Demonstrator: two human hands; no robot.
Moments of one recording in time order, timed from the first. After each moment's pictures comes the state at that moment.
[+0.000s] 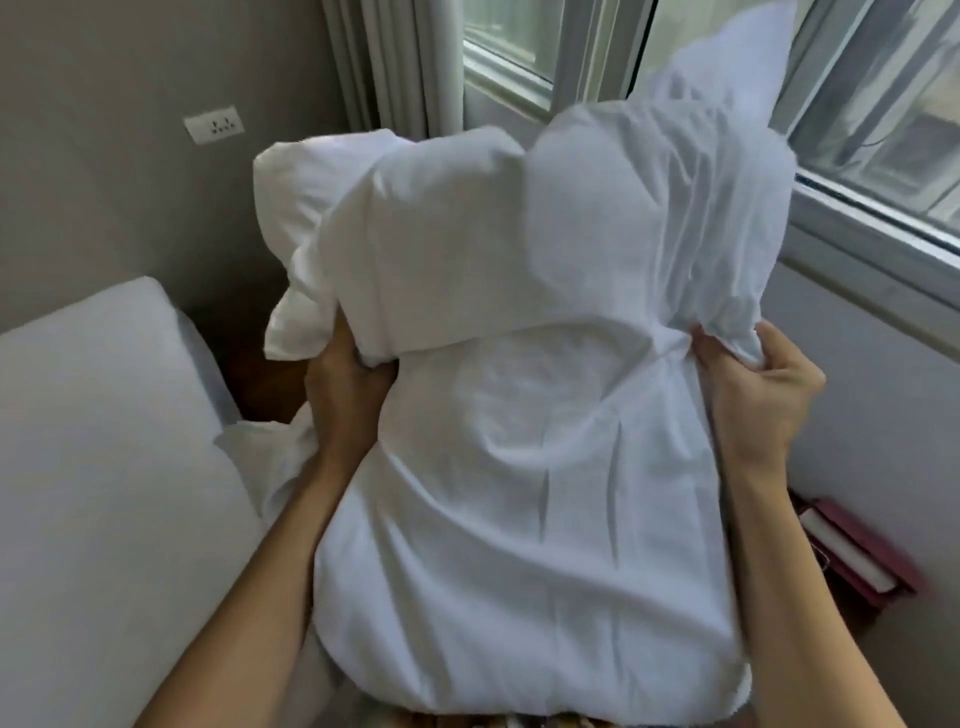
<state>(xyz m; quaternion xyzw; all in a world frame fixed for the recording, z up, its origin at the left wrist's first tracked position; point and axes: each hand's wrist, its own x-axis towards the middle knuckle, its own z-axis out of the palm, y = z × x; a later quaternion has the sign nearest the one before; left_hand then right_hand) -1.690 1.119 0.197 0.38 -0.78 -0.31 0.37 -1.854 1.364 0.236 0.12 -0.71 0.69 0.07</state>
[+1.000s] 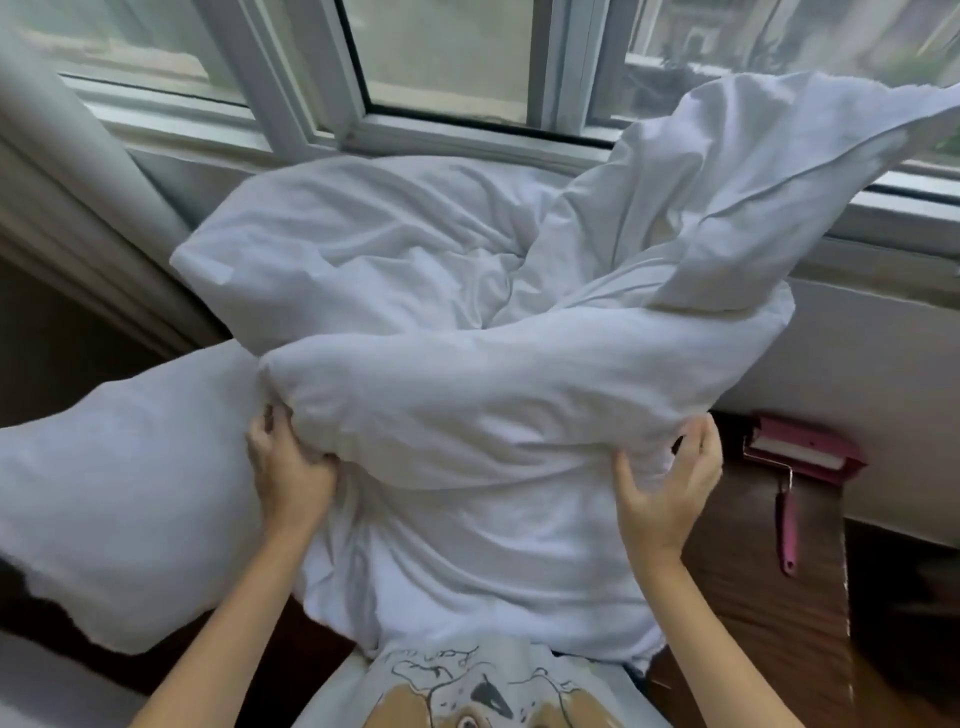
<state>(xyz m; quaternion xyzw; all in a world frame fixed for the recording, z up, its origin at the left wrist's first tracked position) -1.980 0.957 0.072 0.26 -0.90 -0.32 0.10 -1.982 1.308 0.057 -0.11 -0.86 0.40 0.29</state>
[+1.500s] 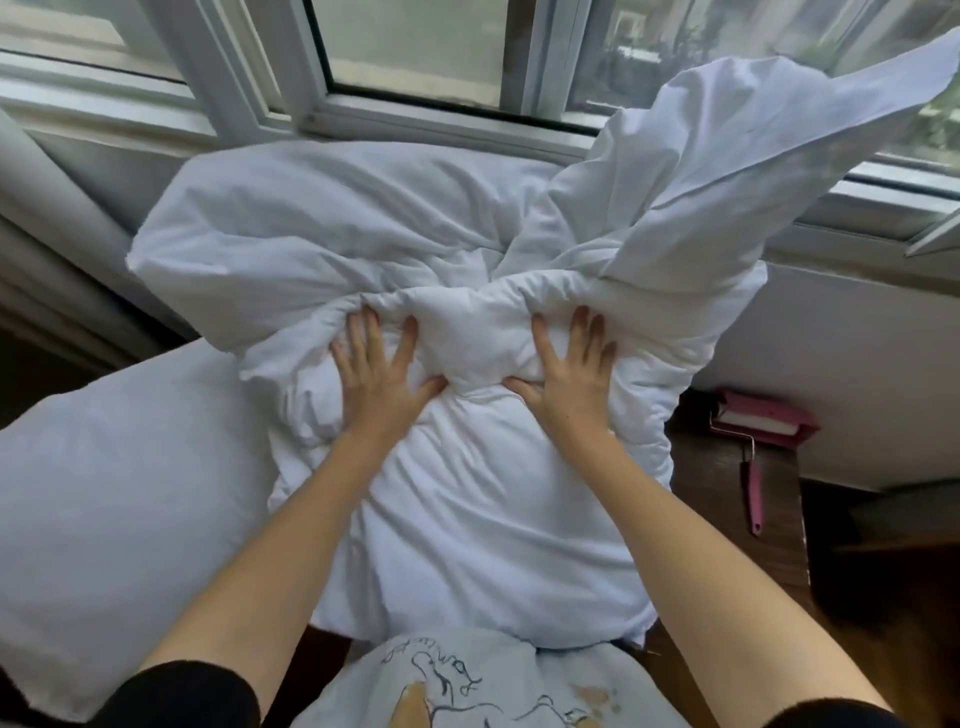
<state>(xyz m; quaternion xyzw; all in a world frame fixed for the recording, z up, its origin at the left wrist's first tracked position) -2.101 1.004 0.022 -0.03 -1.00 -0.06 0.06 -2.092 1.243 0.046 -0.01 -1.00 0.07 0.07</state>
